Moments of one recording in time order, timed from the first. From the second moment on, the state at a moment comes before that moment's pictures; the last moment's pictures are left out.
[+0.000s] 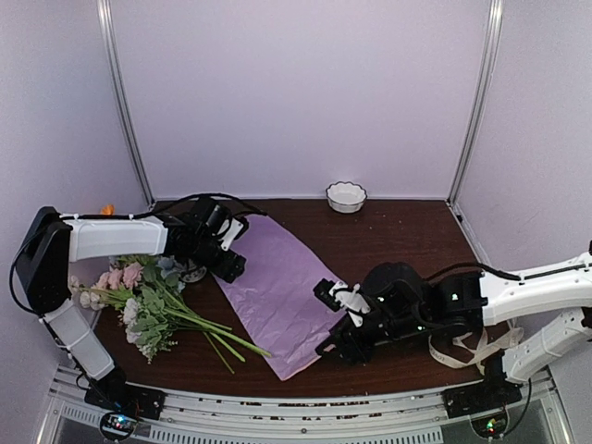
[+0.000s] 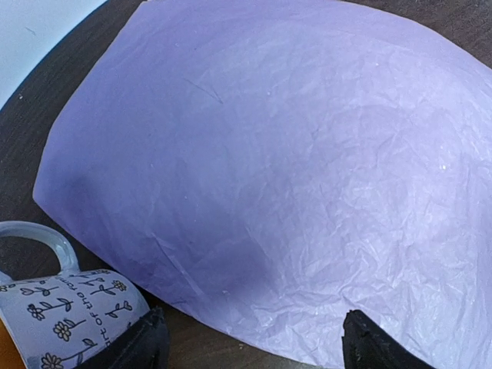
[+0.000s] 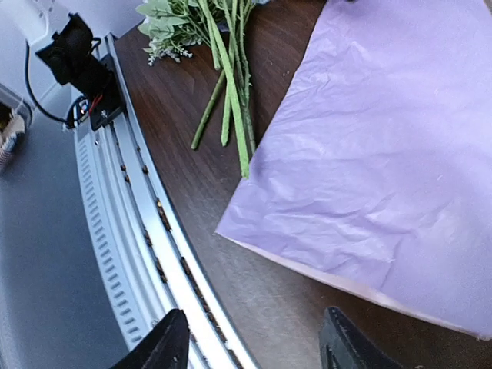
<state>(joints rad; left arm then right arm) -0.62 1.66 1.09 -0.39 -0.13 0.03 1.24 1.30 0.83 -0.25 -0.06 0.37</state>
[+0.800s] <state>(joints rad) -0.62 1.64 1.04 -0.59 -0.17 -0.06 0.71 2.01 1.51 -0.49 -0.25 0.29</state>
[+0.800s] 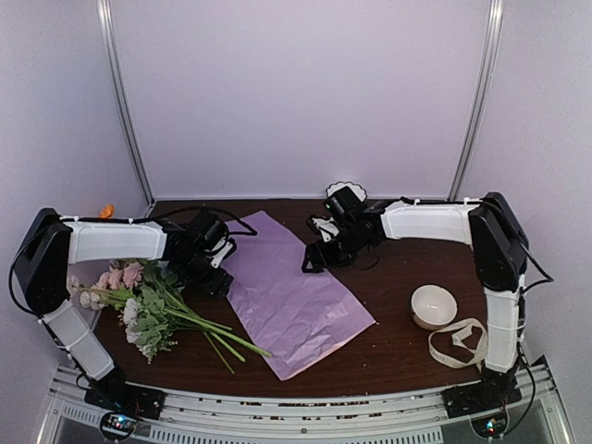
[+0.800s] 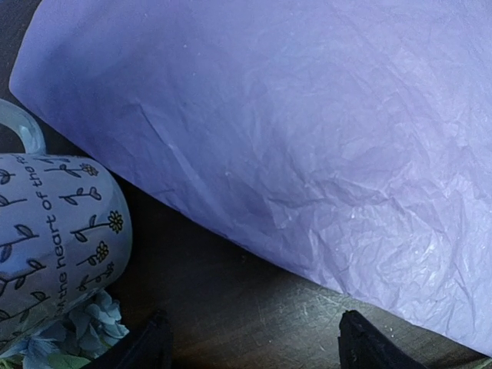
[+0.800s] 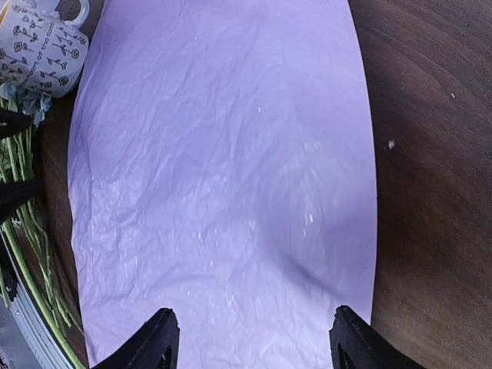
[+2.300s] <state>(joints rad) -0.62 1.80 1.06 -0.49 -0.13 -0.02 0.71 2.14 1.64 -0.28 -0.55 0.46</state>
